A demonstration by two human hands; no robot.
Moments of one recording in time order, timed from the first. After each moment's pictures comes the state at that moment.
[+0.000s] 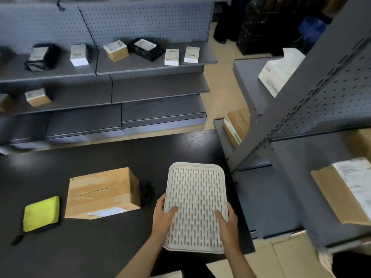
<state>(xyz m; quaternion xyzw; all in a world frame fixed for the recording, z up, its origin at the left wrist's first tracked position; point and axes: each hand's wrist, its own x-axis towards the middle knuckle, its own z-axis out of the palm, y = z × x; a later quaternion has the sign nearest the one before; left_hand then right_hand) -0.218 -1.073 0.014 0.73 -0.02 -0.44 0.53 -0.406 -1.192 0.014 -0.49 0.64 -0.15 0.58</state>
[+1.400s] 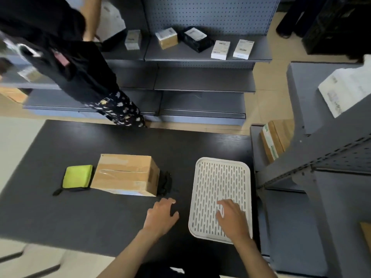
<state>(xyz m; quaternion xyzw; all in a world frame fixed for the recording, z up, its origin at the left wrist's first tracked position) -0.196 -1.055 0.030 0.91 -0.24 -0.34 0.09 -0.365 -1.265 -0.011 -0.88 0.34 0.10 0.30</state>
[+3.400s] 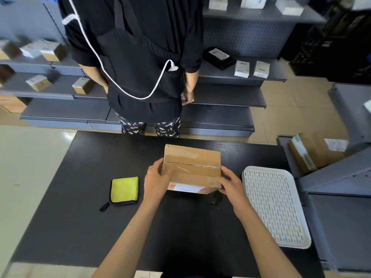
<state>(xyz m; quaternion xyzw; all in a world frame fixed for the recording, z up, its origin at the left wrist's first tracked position) 0.041 -0.897 0.118 0.83 -0.06 -0.24 0.50 -0.128 -1.080 0.129 -0.60 0.44 -0.08 0.66</state>
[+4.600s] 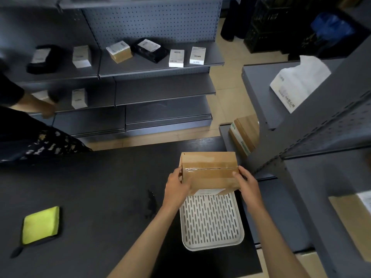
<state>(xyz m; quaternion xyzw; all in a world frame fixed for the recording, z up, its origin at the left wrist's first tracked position) -0.158 -1.197 0.111 0.80 -0.17 -0.38 0.43 -0.337 -1.347 0.104 -0.53 0.55 -0.19 0.61</state>
